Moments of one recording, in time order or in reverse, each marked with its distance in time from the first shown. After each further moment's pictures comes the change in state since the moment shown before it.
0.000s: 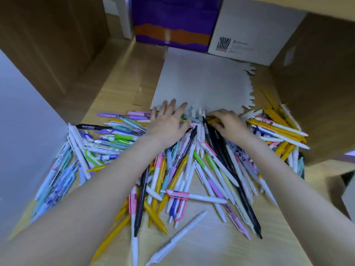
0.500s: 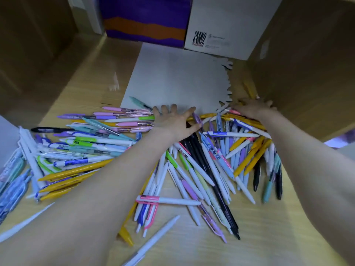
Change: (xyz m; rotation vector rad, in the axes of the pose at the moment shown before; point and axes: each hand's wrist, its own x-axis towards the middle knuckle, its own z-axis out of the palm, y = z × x) left_hand 0.049 0.066 0.038 0.297 -0.135 0.040; right_hand 0.014 0.129 -0.051 -0.091 -0.174 0.660
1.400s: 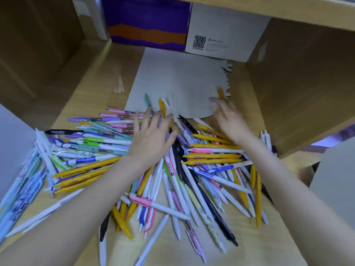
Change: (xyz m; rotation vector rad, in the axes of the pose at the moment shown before) left_hand -0.074 -0.029 0.009 -0.144 0.398 0.003; right_hand -0.074 -0.040 0.038 0.527 0.290 -0.585
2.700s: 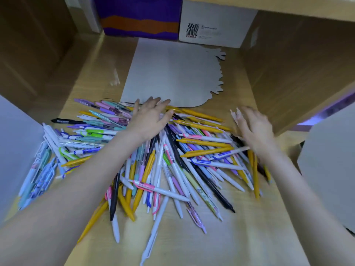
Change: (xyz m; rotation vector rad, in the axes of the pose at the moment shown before) left_hand 0.018 -0.009 -0.020 -0.129 -0.262 0.019; right_hand -0.091 0.008 -0.042 -0.288 0.111 0.185
